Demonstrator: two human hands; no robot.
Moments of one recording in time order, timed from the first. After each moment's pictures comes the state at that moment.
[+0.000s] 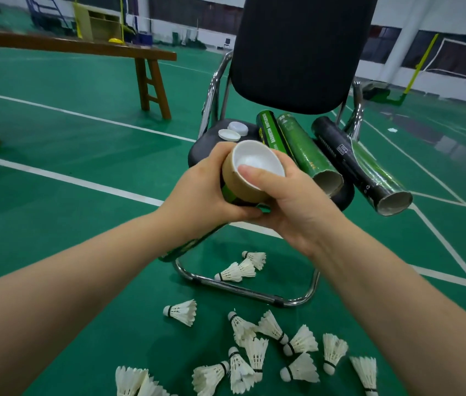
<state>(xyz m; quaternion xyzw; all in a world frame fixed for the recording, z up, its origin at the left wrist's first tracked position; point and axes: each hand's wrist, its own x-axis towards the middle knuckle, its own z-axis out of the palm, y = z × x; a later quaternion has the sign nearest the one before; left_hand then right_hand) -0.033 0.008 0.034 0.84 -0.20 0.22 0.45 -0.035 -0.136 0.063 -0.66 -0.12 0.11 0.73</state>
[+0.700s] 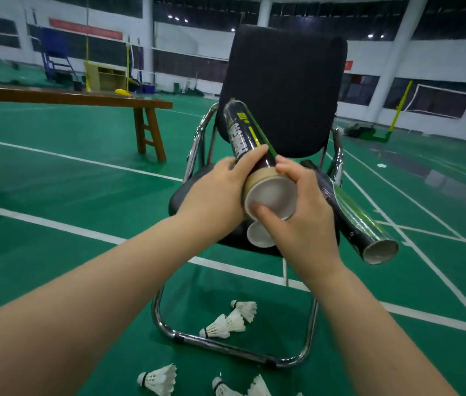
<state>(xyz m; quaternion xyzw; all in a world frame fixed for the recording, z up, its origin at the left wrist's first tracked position) 0.035 -0.041 0.085 0.92 -0.17 0.27 0.24 0.017 -0.184 0.067 -0.79 -0.28 -0.37 0.41</state>
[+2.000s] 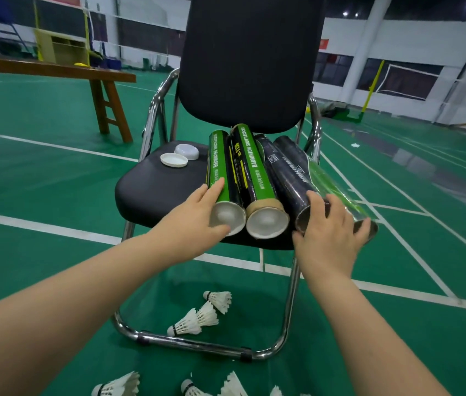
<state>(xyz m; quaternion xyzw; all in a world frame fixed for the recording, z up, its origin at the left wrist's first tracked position) 0.097 -0.064 0.005 0.94 -0.15 0.06 0.28 0.091 -0.277 -0.012 -0.94 0.08 -0.32 0.04</state>
